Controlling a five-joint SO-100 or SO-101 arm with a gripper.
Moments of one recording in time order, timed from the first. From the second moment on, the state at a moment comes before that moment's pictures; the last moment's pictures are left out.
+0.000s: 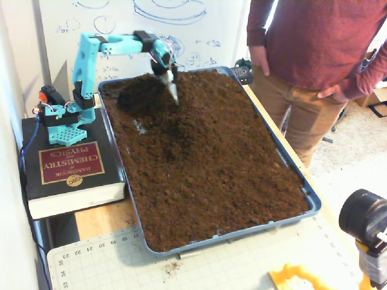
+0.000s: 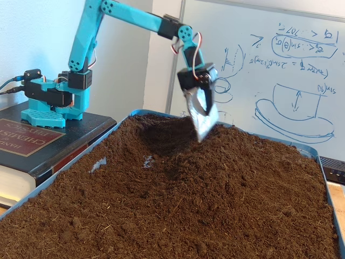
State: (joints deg) arm -17.5 84.3 96.0 52.2 20.1
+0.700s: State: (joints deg) arm -24.7 92.5 125.3 48.4 20.1
